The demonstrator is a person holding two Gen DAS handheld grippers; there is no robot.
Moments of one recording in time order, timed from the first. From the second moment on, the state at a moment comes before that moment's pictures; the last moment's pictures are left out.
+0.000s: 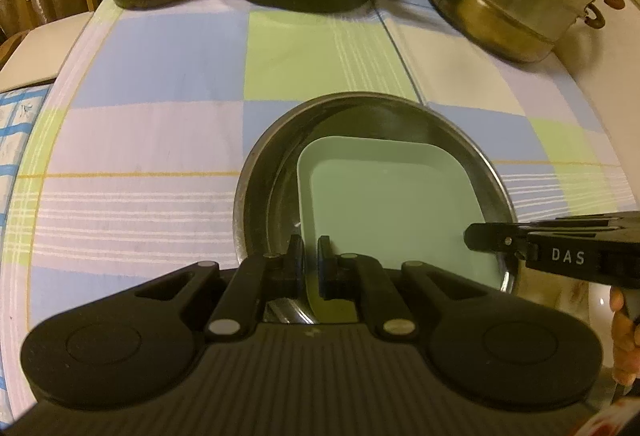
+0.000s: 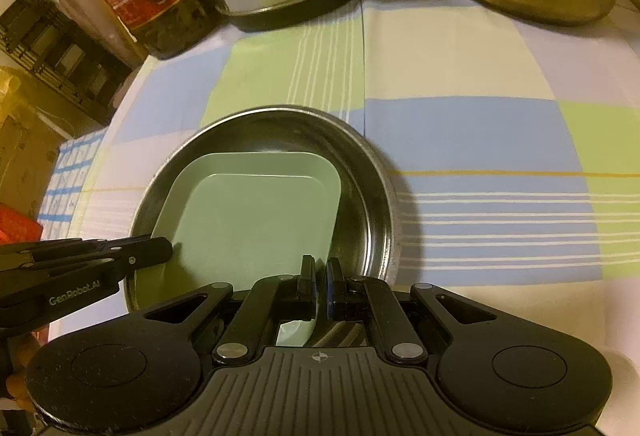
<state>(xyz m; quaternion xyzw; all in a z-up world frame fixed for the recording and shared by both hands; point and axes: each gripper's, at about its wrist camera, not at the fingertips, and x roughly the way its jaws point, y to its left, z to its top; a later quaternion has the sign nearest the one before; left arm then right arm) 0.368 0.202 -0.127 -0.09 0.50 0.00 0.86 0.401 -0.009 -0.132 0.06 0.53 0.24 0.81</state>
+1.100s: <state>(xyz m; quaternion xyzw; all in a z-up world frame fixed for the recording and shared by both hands) 0.305 0.181 -0.061 -0.08 0.45 0.00 0.89 0.340 -0.049 -0.068 0.13 0.46 0.25 0.84</state>
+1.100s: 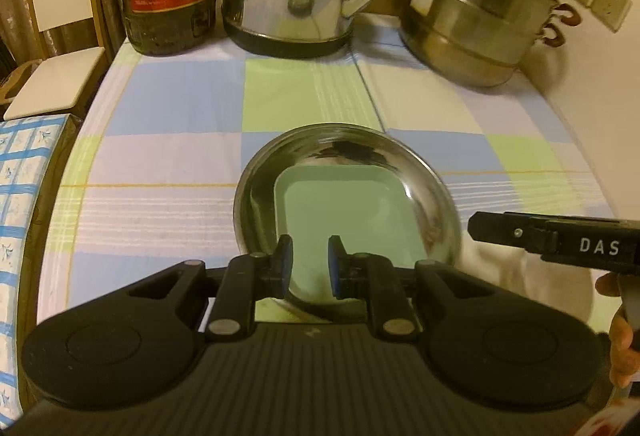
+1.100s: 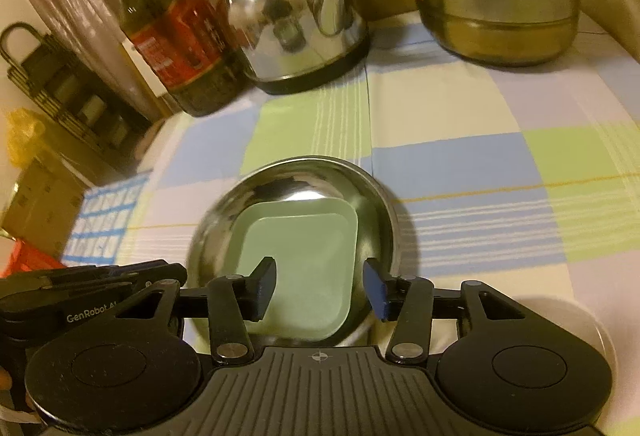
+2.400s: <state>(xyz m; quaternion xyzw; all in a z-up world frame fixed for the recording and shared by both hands) 0.064 0.048 -0.038 -0.07 0.44 -0.02 0.89 0.077 -0.212 -0.043 0.16 0.44 0.19 0.86</state>
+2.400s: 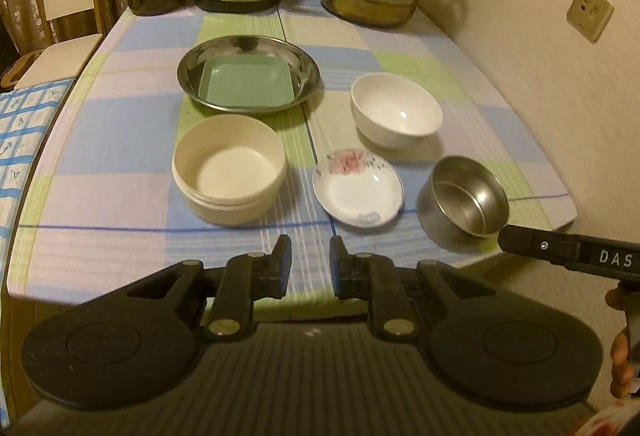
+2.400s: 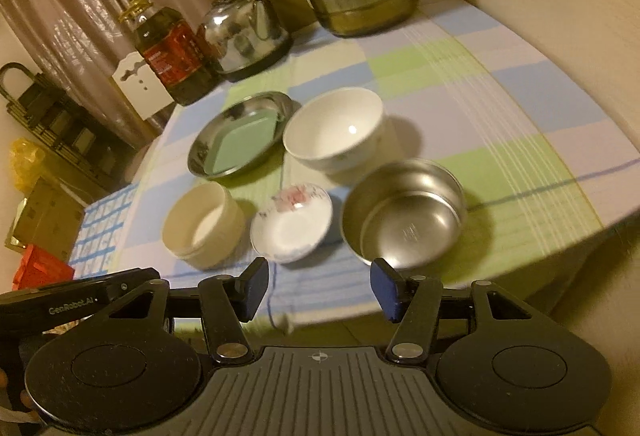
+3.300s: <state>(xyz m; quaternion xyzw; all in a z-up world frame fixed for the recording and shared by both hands) 0.078 0.043 -0.060 -0.06 0.47 -0.05 0.88 0.071 -0.173 -0.061 0.12 0.48 0.18 0.85</state>
